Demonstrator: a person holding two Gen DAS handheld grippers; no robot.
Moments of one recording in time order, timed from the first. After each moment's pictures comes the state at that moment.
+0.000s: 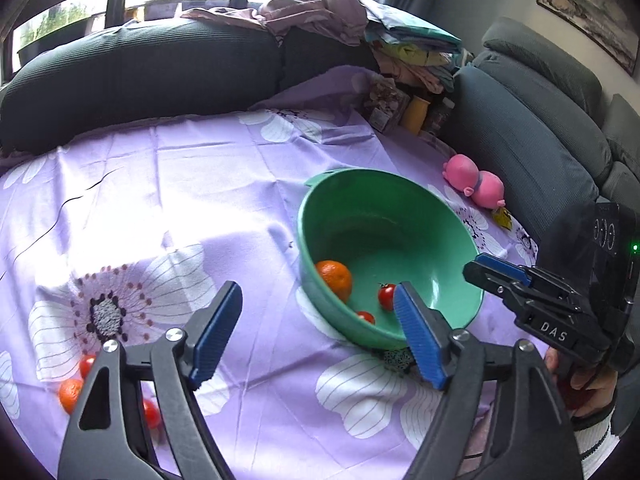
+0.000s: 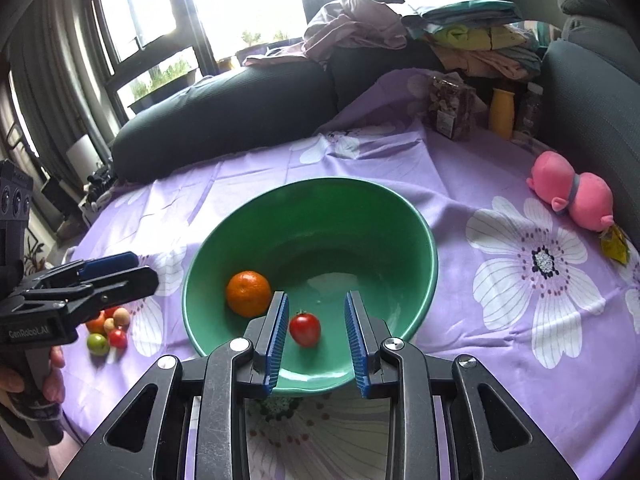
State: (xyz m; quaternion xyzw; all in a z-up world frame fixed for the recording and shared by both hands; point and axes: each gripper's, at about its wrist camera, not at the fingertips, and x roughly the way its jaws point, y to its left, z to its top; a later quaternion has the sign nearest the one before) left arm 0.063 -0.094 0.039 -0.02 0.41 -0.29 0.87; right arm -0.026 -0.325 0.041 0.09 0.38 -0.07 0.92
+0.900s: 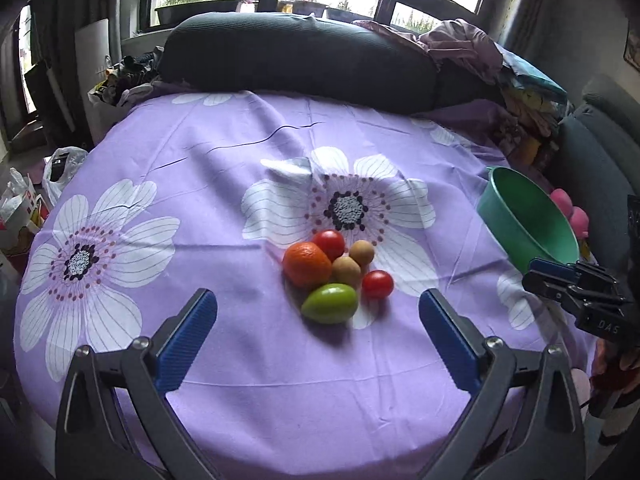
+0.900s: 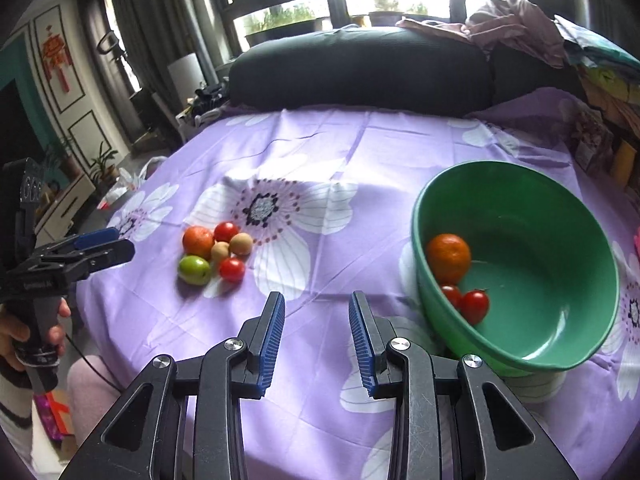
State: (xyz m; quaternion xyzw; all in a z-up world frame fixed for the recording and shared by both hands) left arm -0.018 0.091 0.007 -0.06 0.40 -0.09 0.91; right arm -0.013 -0.182 0.010 0.00 0.44 0.13 0.89
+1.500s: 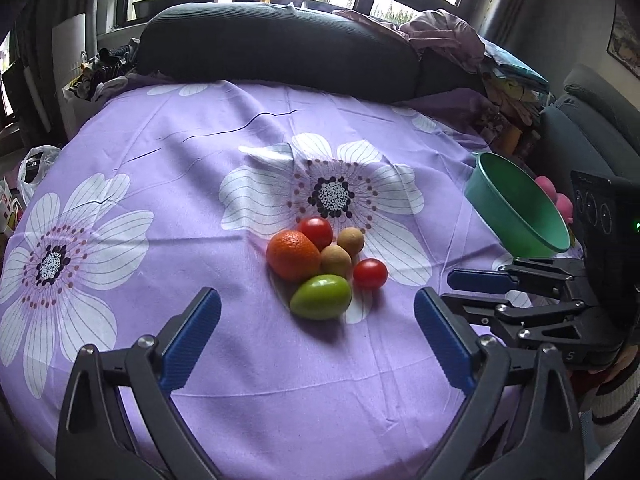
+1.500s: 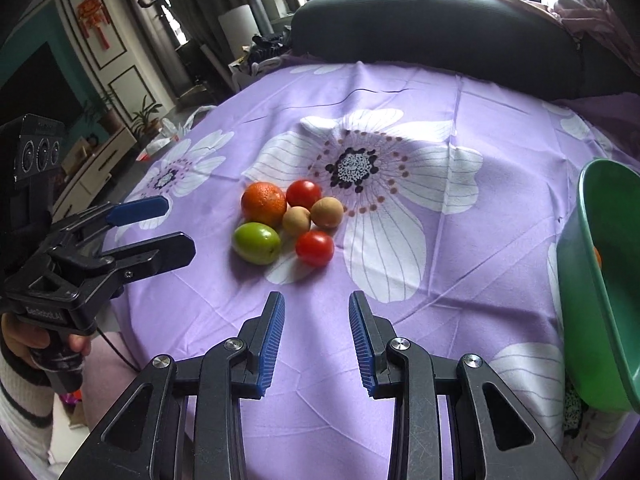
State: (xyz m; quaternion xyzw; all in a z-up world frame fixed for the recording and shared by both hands) left arm -0.008 0.091 -0.006 -0.07 0.41 -0.15 0.90; right arm 0.018 -0.116 -0.028 -0.01 0.48 0.21 0.85
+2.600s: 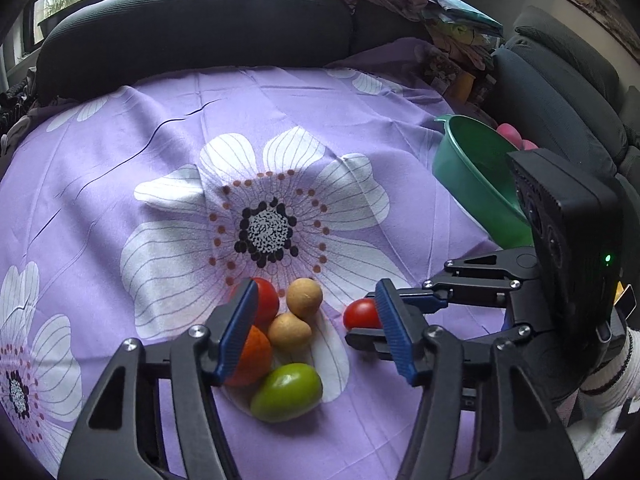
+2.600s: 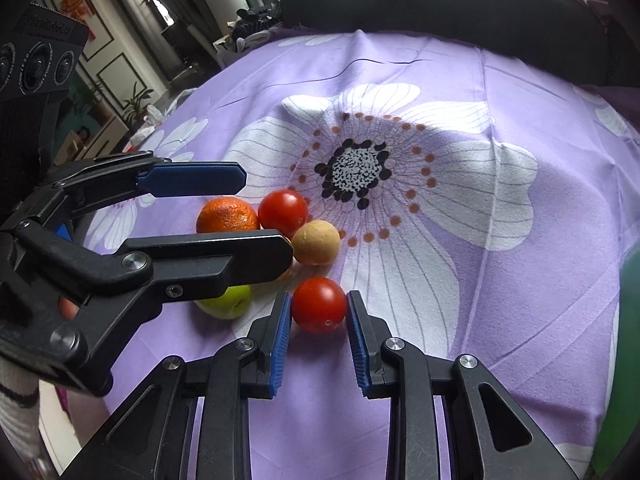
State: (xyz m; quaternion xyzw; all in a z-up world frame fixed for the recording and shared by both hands) left arm 0.070 0.044 -0.014 0.01 0.45 -0.28 0.85; right arm 0.065 -0.113 -0.060 -0.01 0.52 0.21 0.83
